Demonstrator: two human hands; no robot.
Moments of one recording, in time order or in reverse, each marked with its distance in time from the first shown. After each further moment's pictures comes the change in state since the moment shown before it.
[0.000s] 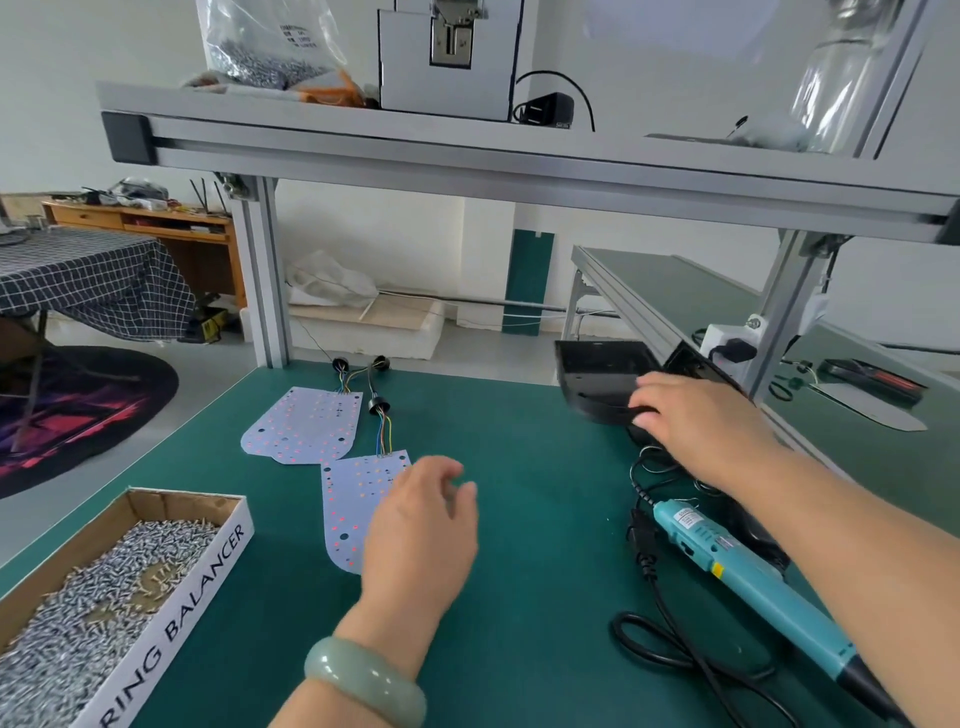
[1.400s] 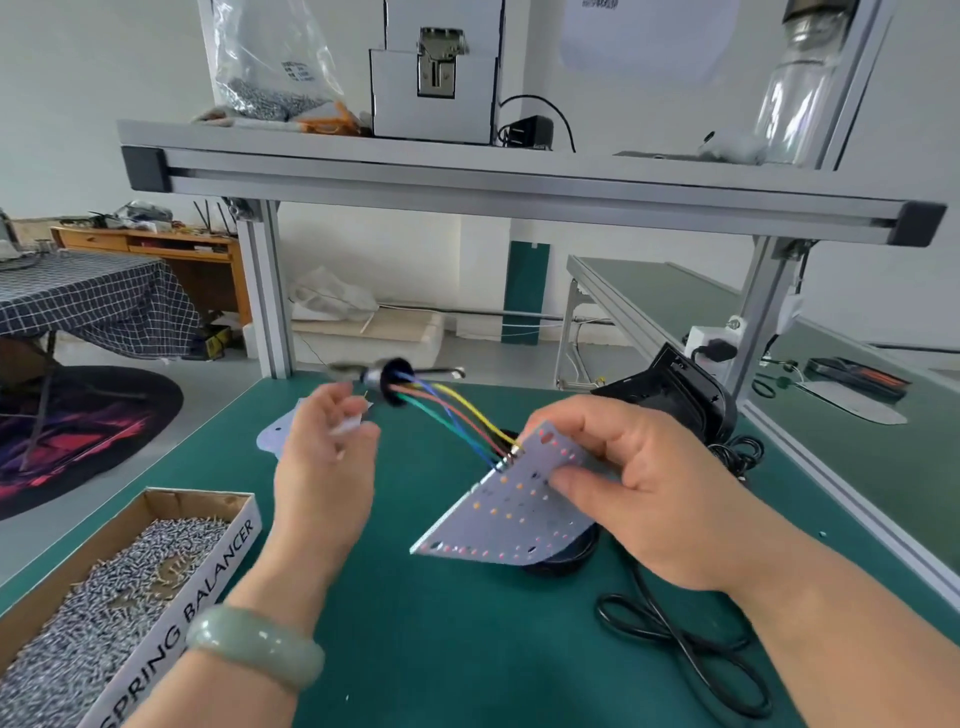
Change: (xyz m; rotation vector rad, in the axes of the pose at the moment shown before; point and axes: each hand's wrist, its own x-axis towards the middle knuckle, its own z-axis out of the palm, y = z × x) left_hand 0.015 0.003 -0.064 -0.423 0.195 -0.016; right_hand -0.088 -0.096 -0.069 1.151 0.027 -0.325
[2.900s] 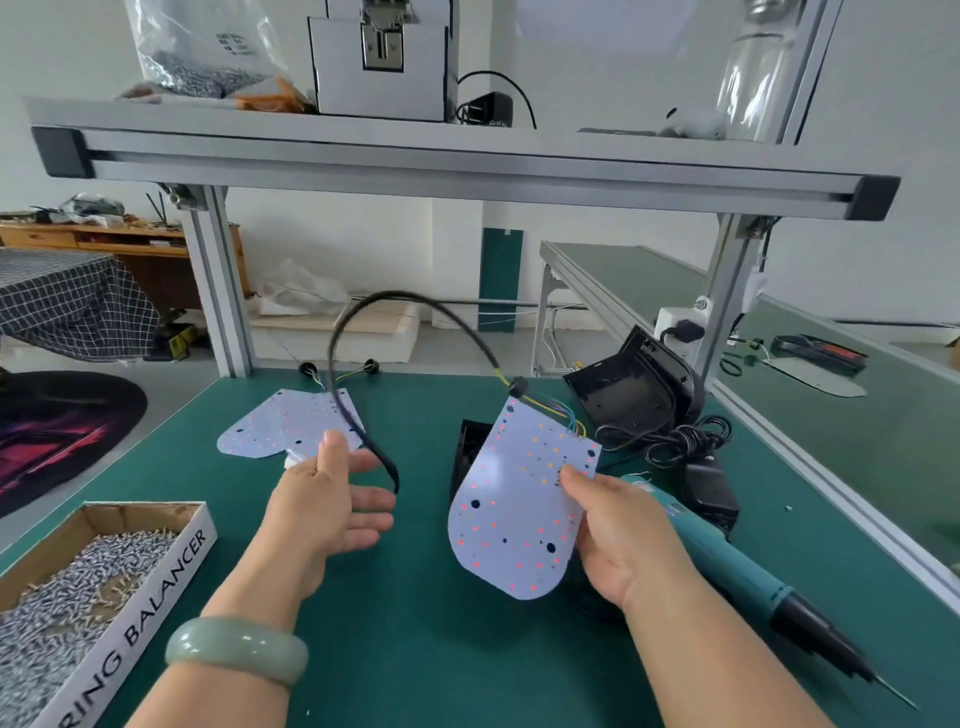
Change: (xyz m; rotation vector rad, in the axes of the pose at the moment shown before) left_hand 0.008 -0.031 0.020 -0.104 -0.249 -0.511; right_hand -0.009 0.093 0.031 0.817 0.684 0.799
